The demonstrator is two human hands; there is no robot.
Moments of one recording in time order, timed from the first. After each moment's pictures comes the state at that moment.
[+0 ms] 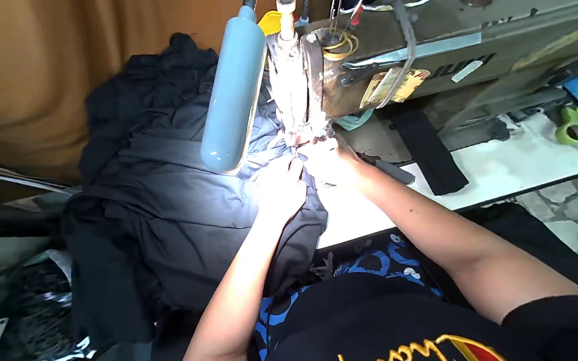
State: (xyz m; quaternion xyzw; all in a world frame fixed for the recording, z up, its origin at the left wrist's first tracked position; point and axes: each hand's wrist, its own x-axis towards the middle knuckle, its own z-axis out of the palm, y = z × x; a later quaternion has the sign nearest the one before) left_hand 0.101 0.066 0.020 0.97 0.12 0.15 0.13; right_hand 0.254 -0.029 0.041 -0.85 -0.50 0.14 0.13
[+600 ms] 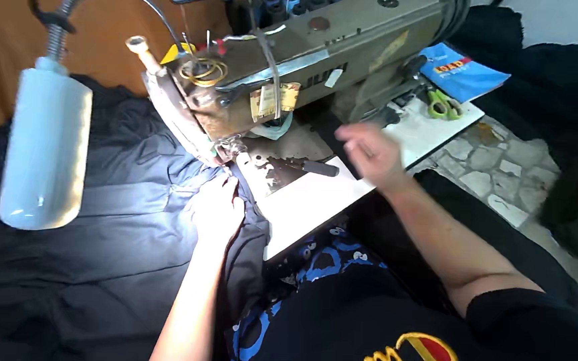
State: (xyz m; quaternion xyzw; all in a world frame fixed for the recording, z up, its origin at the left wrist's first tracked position) left_hand 0.102 0.070 0.020 0.97 0.12 0.14 0.16; right_hand 0.275 -0.215 0.063 -0.75 -0.46 -0.22 0.41
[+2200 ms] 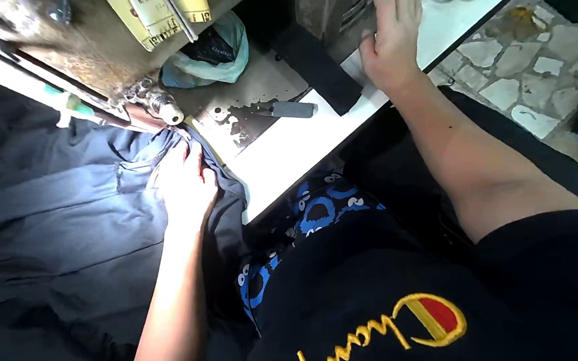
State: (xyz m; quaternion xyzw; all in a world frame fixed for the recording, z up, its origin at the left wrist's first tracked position) left_hand 0.093 0.061 0.031 0.99 0.10 0.09 0.11; right_hand 0.361 -0.262 0.010 -0.89 -0.27 -0.23 0.28
